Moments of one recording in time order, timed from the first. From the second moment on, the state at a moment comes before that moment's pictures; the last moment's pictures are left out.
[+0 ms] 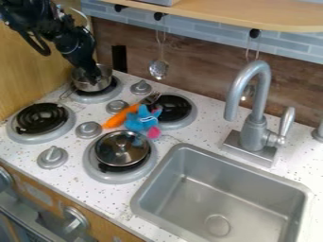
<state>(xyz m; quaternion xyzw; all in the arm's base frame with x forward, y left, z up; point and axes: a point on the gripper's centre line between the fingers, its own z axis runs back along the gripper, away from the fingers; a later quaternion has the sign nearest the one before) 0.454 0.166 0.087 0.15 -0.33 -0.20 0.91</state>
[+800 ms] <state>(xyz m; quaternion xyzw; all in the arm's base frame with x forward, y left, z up) 0.490 0.189 0.044 0.15 -0.30 -0.19 0.92</state>
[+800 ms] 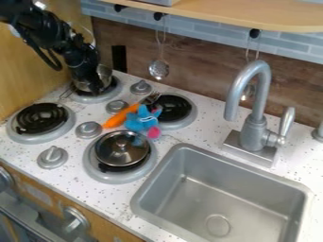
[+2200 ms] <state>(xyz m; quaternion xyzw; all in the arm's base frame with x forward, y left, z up) 0.519 0.202 0.032 0.18 -0.32 -0.20 0.91</state>
